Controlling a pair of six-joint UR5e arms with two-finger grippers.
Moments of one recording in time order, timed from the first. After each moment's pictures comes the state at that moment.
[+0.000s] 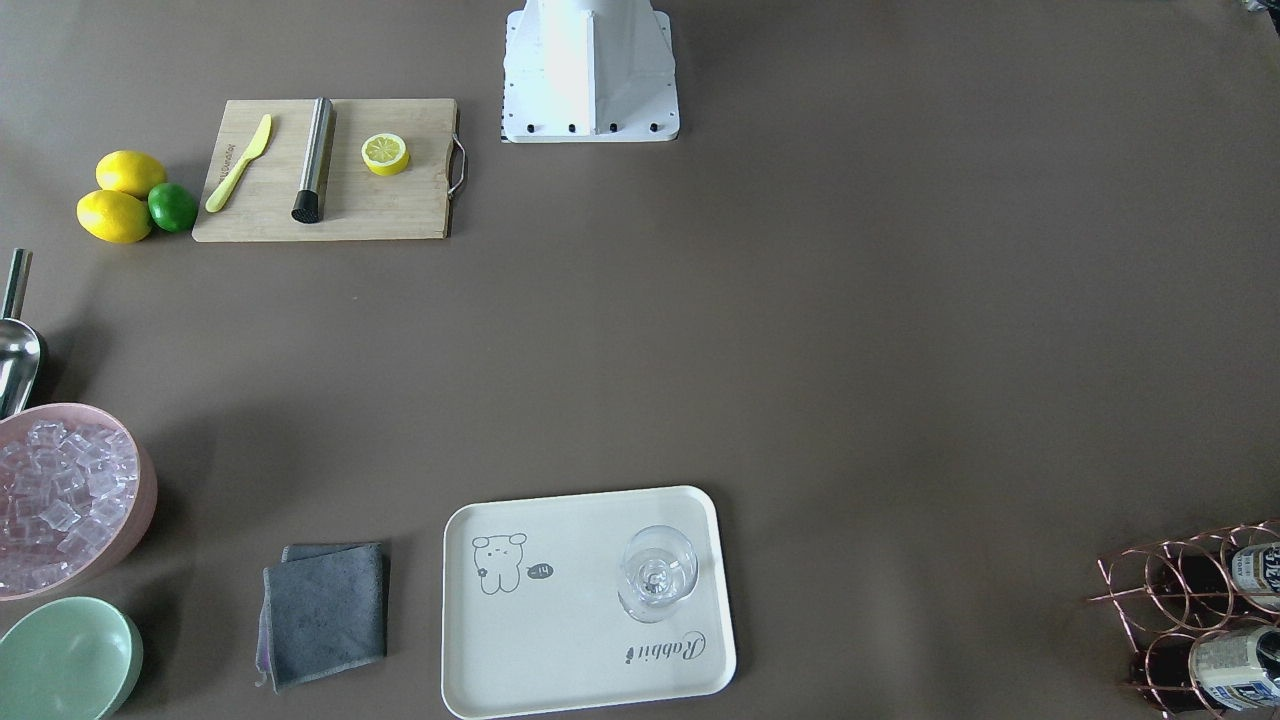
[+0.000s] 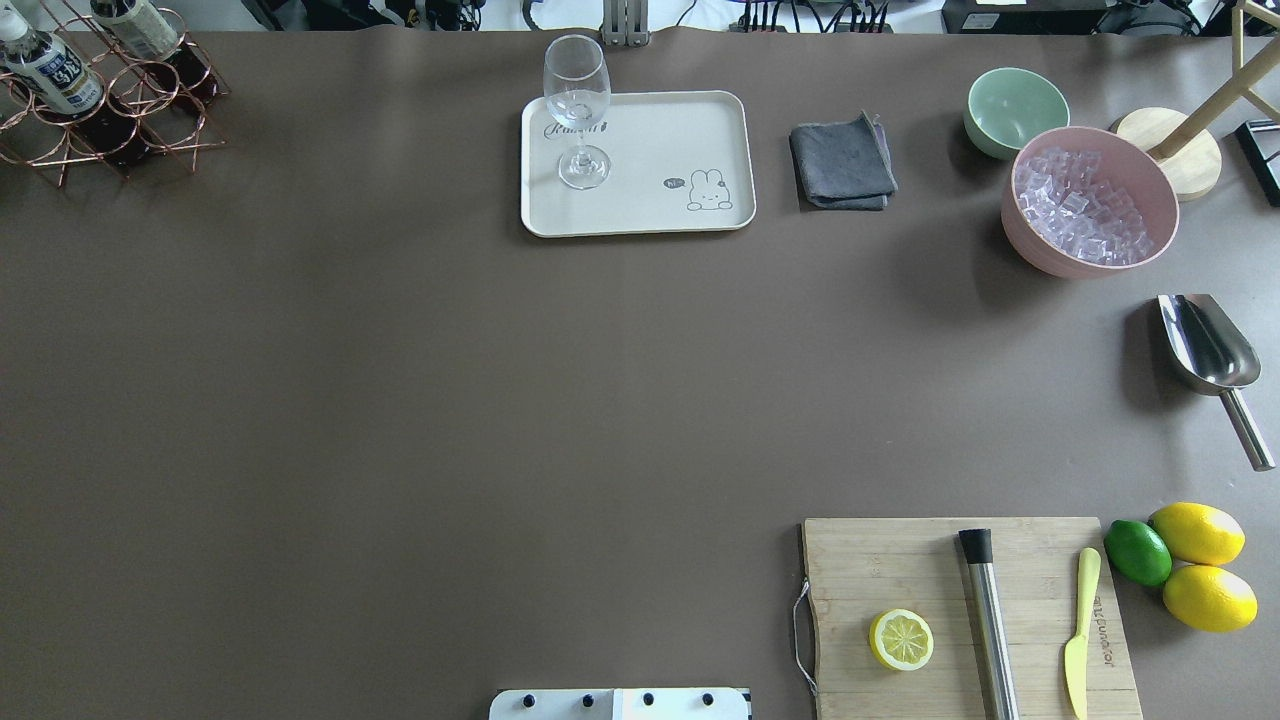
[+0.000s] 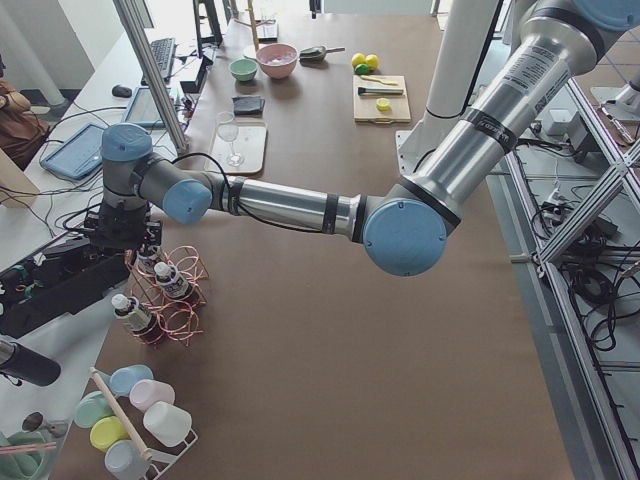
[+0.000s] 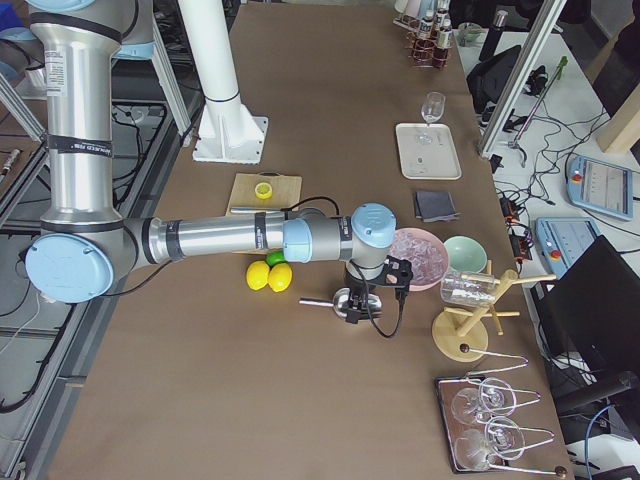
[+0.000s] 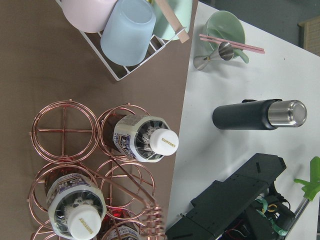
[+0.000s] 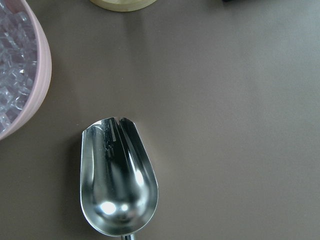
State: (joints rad) left arm -1.50 -2.21 -1.09 -1.98 -2.15 -2.16; right arm 1.46 -1.61 1.73 -1.61 2.32 0.31
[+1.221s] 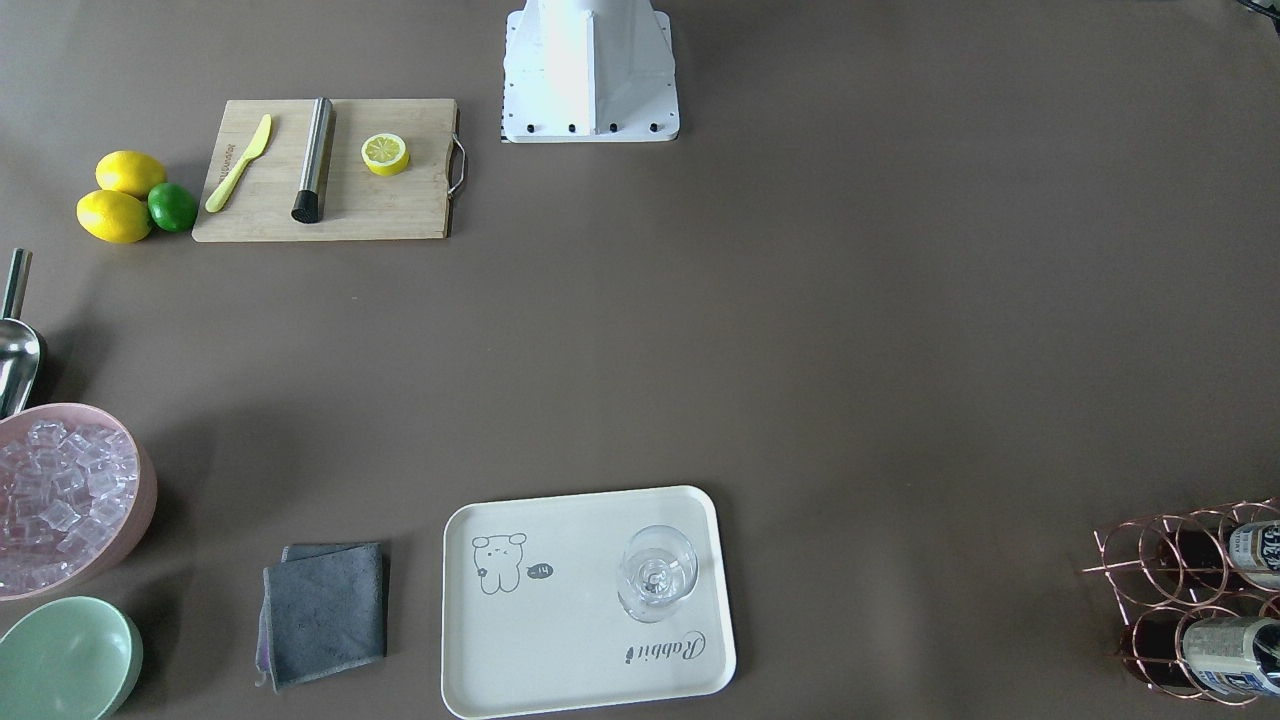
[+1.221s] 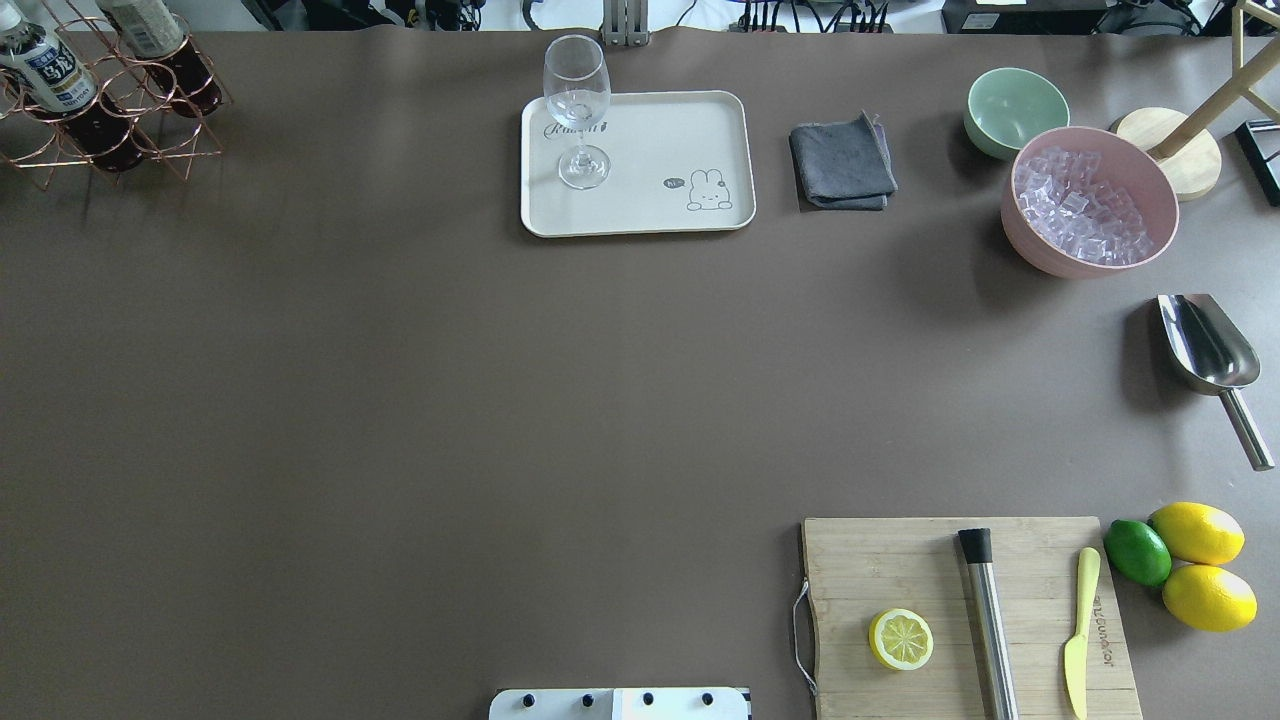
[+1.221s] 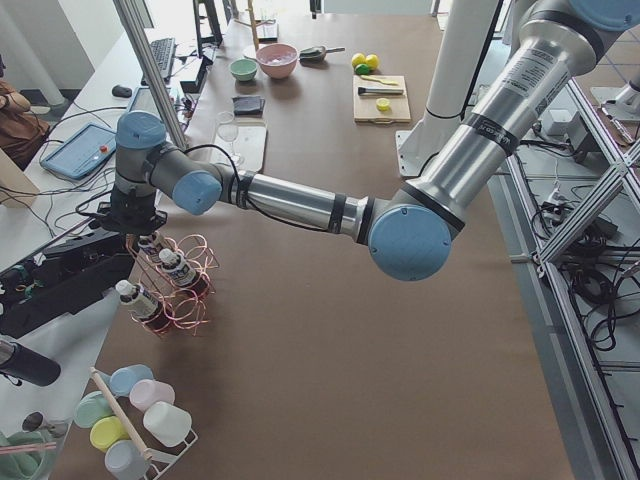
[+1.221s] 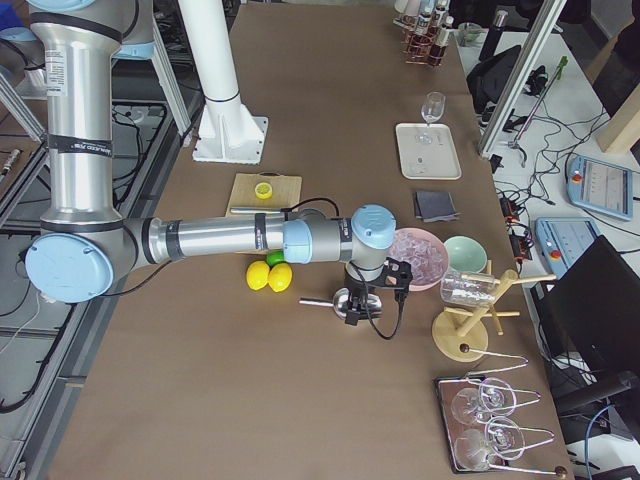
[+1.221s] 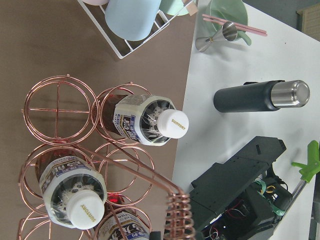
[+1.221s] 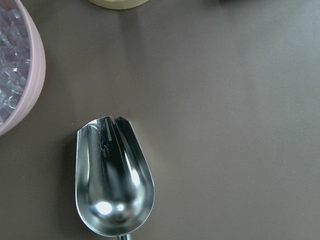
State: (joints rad) left arm -1.48 -2.18 -1.19 -1.98 -2.15 -2.21; right arm 1.46 -1.62 1.73 -1.61 2.31 0.31
